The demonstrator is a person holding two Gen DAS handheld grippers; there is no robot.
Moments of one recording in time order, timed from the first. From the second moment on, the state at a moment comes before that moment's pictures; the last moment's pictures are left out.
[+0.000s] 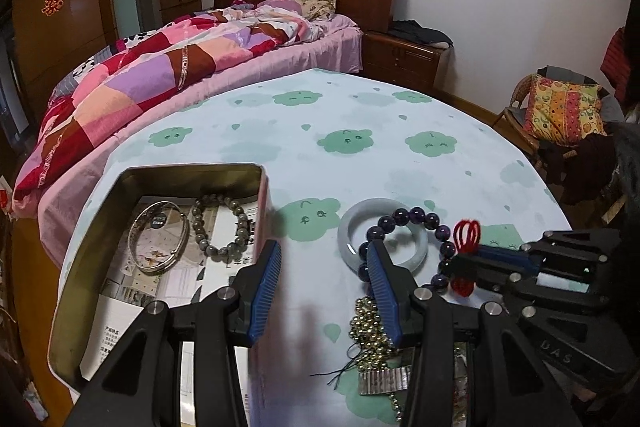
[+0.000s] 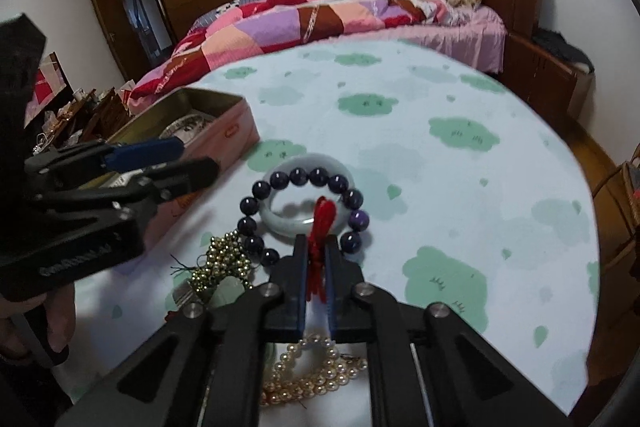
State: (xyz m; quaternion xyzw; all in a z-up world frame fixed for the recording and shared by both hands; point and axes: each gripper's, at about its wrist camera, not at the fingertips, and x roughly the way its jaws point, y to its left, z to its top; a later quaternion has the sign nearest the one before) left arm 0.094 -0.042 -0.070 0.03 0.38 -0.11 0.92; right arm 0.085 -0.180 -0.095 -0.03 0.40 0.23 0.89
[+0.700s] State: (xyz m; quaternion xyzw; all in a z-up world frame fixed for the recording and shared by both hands) left arm 0.122 -0.079 -0.100 0.07 0.42 -0.14 0.89; right arm 0.086 -0.204 -0.085 0.02 0.38 0.21 0.90
